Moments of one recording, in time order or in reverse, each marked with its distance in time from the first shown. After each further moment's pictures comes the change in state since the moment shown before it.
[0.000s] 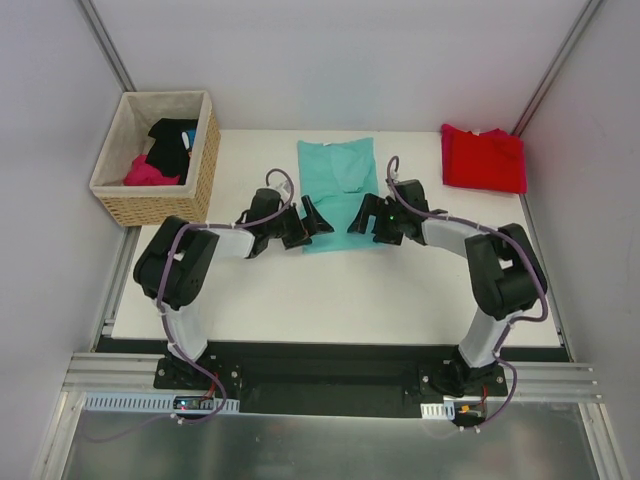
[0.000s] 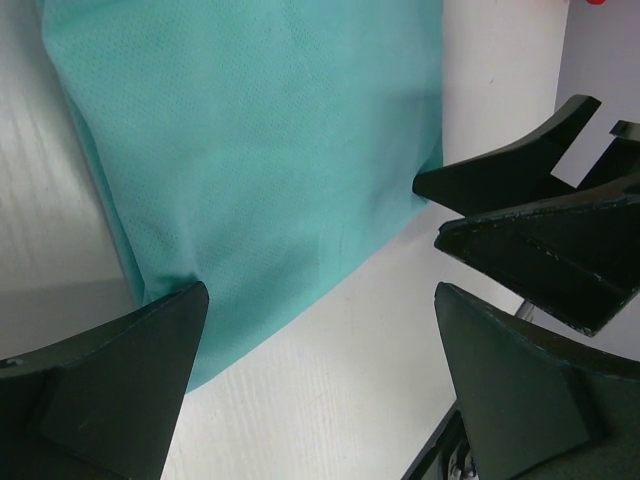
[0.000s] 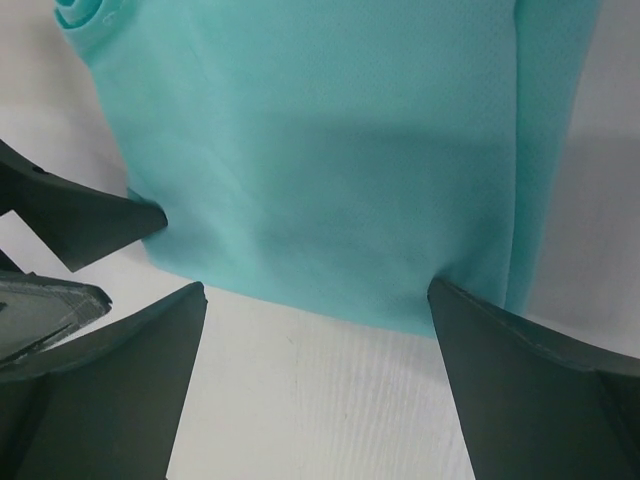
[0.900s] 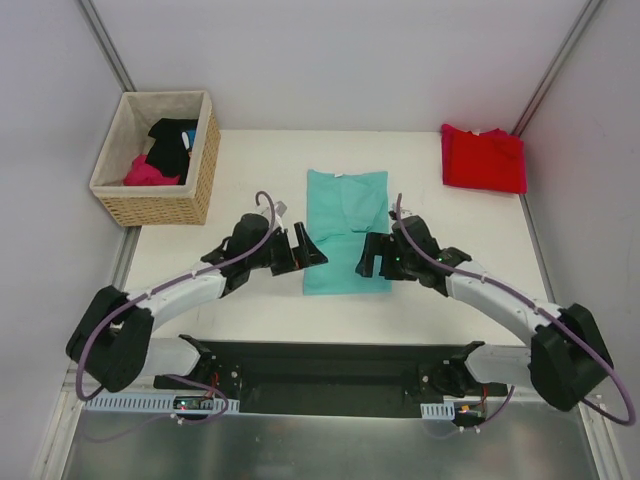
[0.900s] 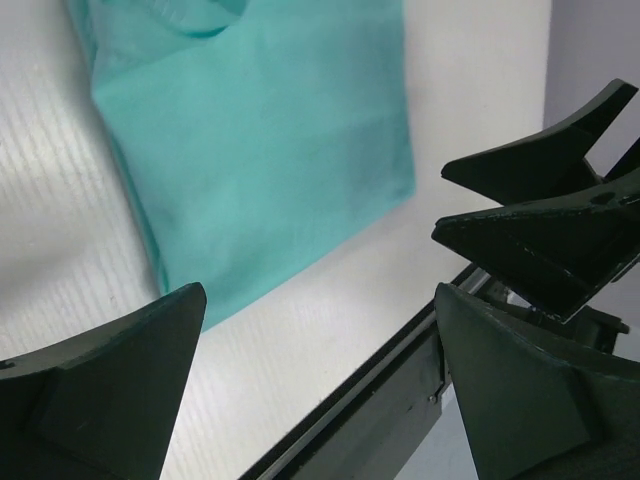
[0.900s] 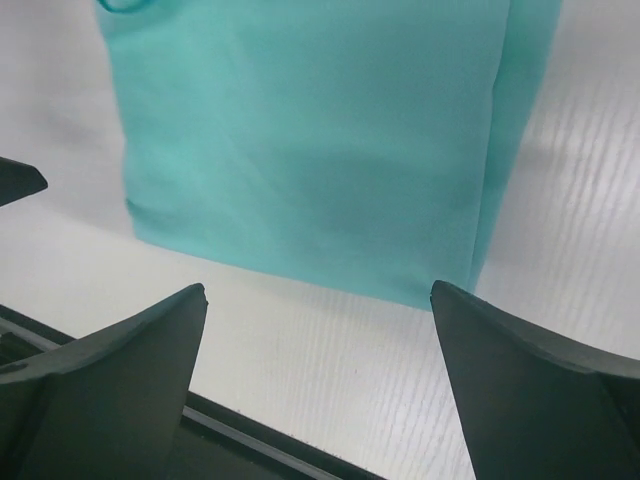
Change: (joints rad) left arm -0.136 -0.518 -0.311 -0.223 -0.084 0.008; right arm 0.245 -0.523 -0.308 -0.272 0.269 0.027
